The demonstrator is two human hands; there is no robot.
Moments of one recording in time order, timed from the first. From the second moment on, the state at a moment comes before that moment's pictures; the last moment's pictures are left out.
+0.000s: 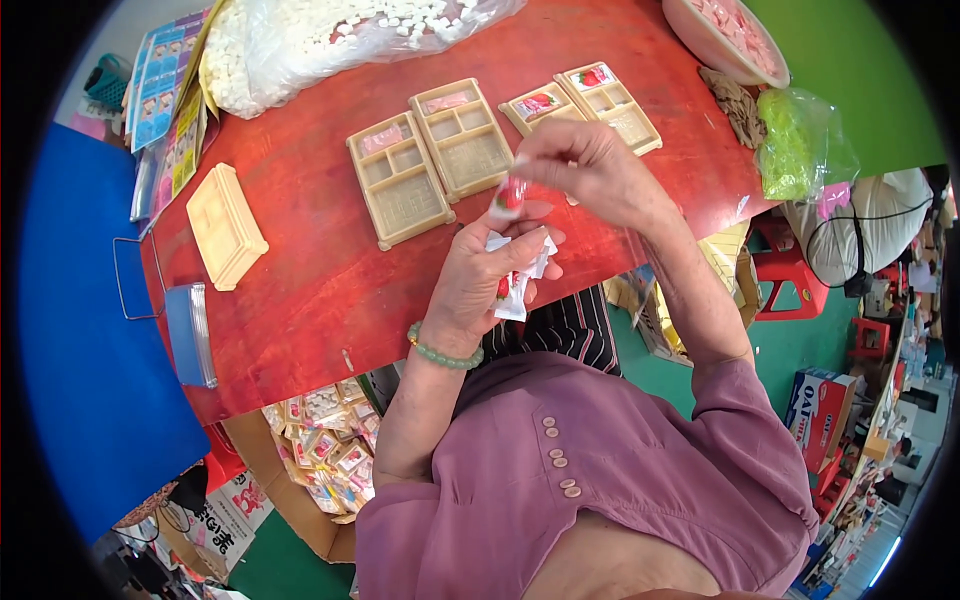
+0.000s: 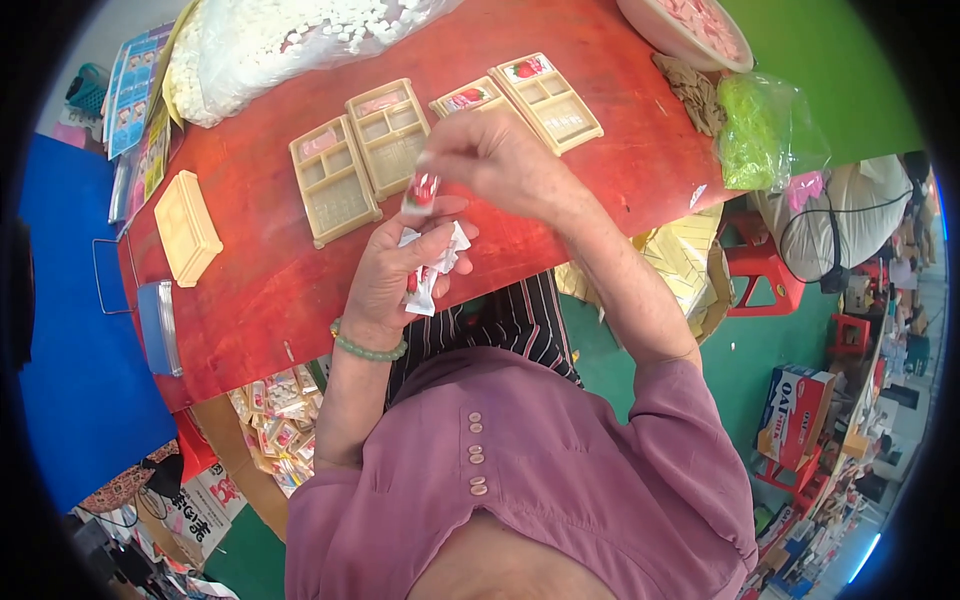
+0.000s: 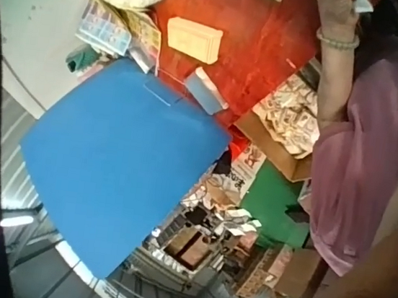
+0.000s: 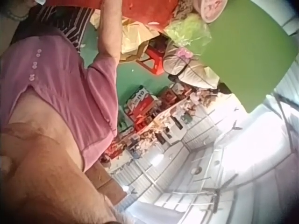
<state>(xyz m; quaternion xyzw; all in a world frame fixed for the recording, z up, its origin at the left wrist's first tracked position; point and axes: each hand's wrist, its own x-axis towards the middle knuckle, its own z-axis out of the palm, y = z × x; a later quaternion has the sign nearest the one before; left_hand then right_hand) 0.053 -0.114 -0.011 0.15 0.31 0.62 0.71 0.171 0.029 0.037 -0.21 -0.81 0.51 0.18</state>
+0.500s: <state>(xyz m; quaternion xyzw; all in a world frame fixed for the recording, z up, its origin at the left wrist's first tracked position) 0.040 -0.129 -0.017 0.10 0.24 0.67 0.70 0.107 0.088 -0.005 -0.23 -0.83 0.40 0.32</state>
